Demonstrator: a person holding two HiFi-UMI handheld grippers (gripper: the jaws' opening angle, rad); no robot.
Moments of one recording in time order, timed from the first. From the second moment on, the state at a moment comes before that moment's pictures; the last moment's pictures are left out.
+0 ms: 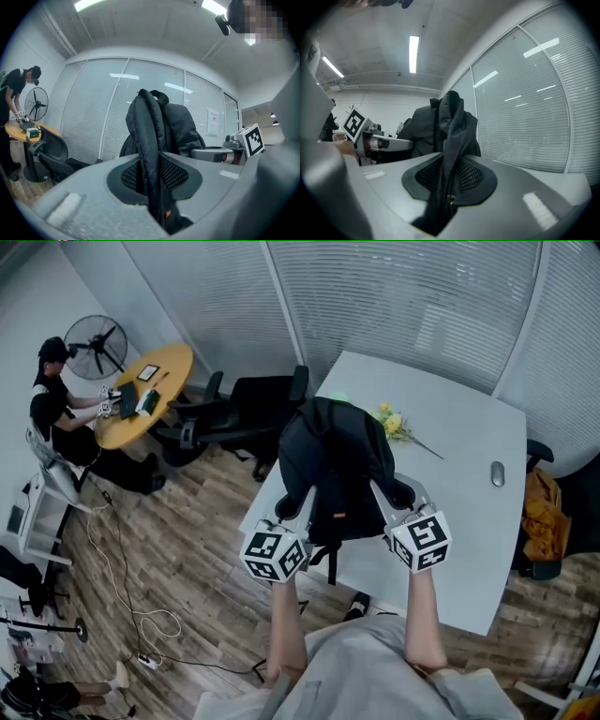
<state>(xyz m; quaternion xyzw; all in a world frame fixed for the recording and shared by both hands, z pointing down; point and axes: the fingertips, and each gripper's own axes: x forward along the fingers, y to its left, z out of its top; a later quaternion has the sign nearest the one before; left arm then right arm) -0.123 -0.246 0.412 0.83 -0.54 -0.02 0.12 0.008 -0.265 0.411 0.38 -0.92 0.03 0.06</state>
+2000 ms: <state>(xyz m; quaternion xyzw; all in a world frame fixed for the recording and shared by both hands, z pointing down) -0.201 -0.349 0.616 0.81 -0.50 0.08 0.31 -0.052 -0.408 0.605 0.37 -0.89 0.13 0.23</state>
